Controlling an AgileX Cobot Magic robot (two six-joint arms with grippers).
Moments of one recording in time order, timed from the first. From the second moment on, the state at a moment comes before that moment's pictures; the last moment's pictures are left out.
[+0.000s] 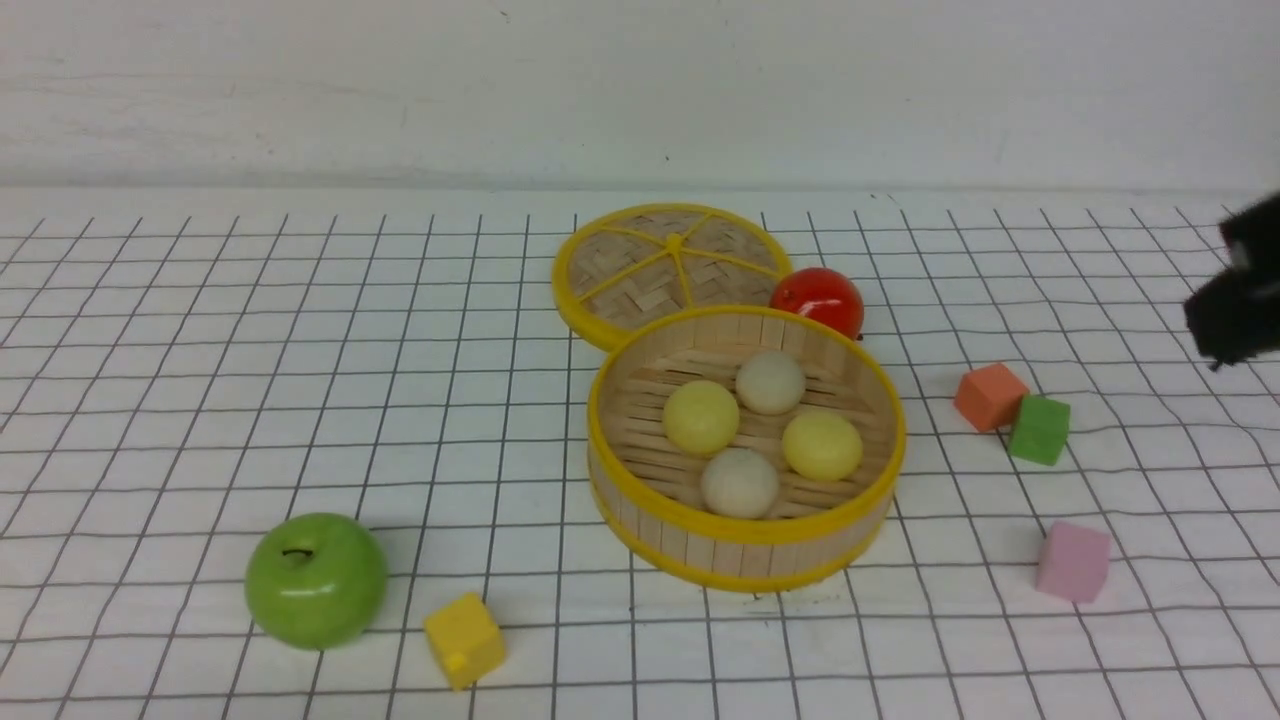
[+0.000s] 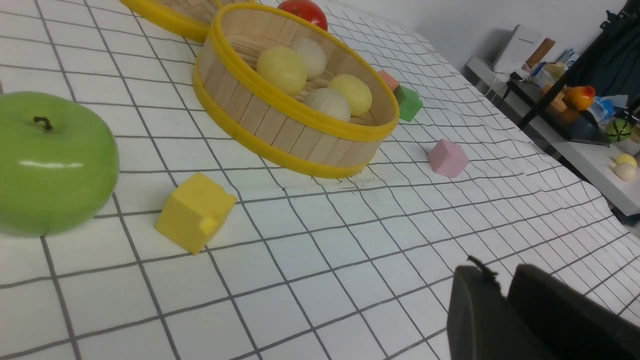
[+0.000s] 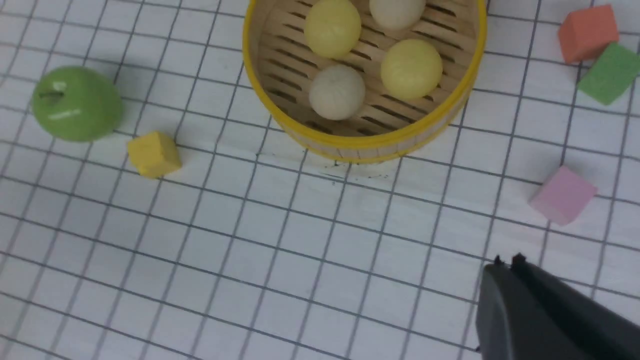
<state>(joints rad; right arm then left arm) 0.40 1.09 -1.38 0.09 1.25 0.11 -0.57 0.04 -0.14 -0.35 0.37 -0.16</state>
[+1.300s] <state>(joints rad) -0.03 -0.01 0.02 0.11 0.39 -0.05 -0.57 0.04 -0.14 -0.36 0.44 -0.16</state>
